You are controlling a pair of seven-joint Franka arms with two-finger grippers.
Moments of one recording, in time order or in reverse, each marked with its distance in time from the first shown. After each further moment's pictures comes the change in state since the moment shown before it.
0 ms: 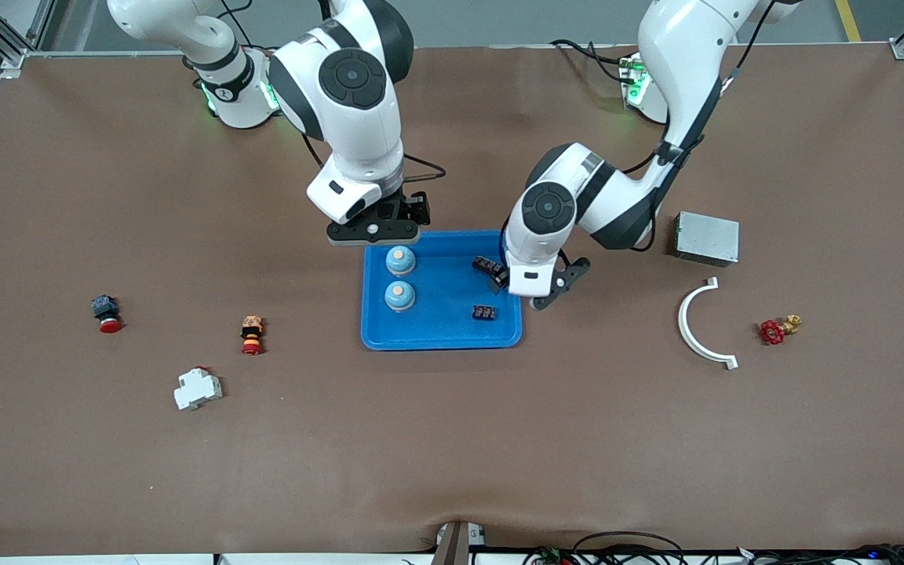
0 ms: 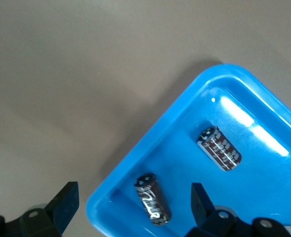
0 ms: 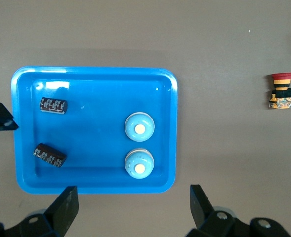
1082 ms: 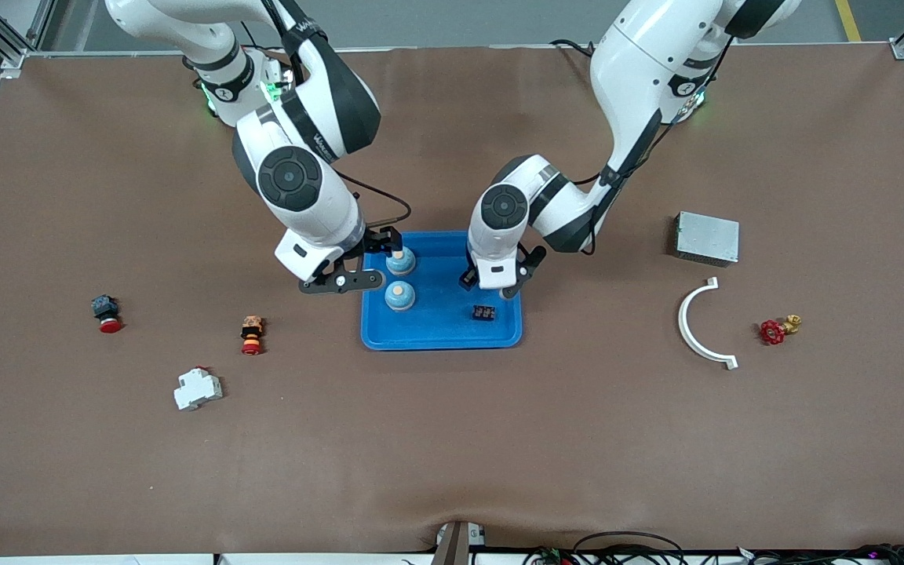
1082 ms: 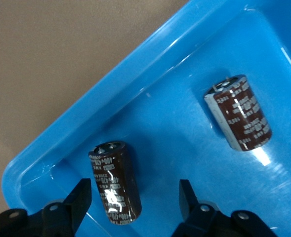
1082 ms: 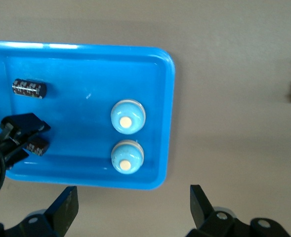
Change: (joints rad) left arm -0.099 0.138 0.004 -0.001 0.000 0.185 -0.255; right arm -0.111 0.081 -0.011 -0.035 0.198 0.030 -0.247
